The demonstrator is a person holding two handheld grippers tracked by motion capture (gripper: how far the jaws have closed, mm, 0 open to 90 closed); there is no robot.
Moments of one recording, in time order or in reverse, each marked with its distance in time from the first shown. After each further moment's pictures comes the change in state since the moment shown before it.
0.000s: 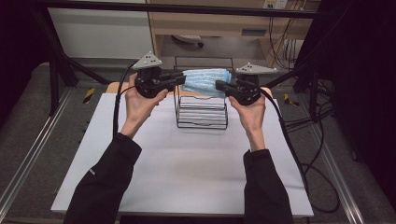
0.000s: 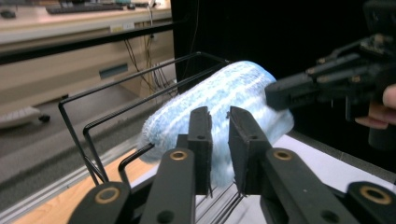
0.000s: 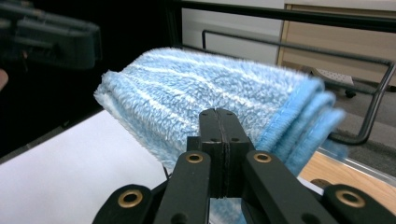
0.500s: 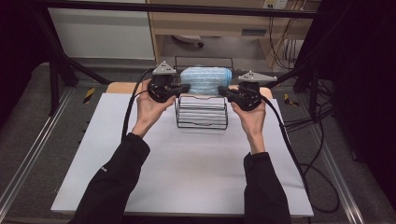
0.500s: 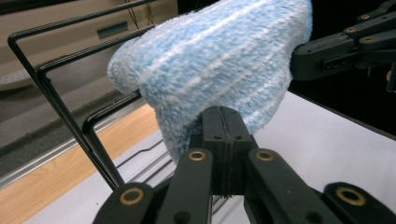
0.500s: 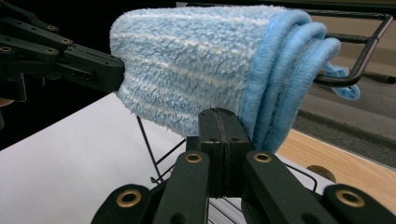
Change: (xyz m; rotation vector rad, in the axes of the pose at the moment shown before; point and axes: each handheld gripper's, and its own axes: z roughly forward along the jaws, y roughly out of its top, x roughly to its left) left arm 0.008 -0.027 0.038 0.119 0.039 0.008; right arm -0.016 -0.027 0.009 -0.006 -0.012 0.020
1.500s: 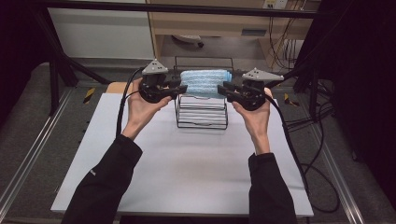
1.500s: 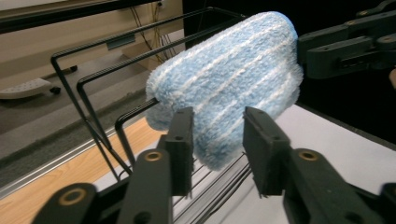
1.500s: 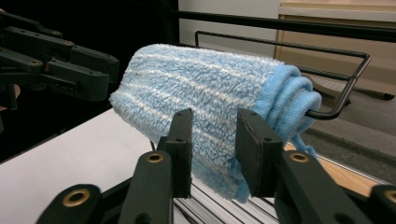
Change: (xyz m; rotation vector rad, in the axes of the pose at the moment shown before) left arm -0.006 0.006 -0.035 -0.031 0.015 0.000; right arm 0.011 0.014 -0.021 -0.048 0.005 -0.021
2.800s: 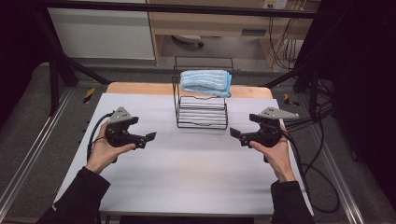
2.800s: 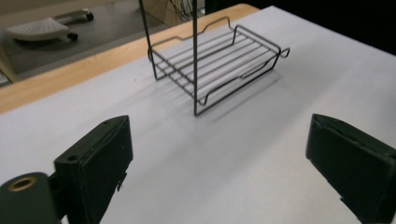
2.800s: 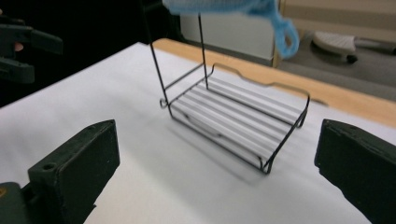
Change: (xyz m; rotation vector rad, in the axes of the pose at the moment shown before) left arm 0.016 -0.151 -0.063 0.125 0.061 -0.064; right arm -0.007 -0.098 -0.053 0.117 0.017 0.045
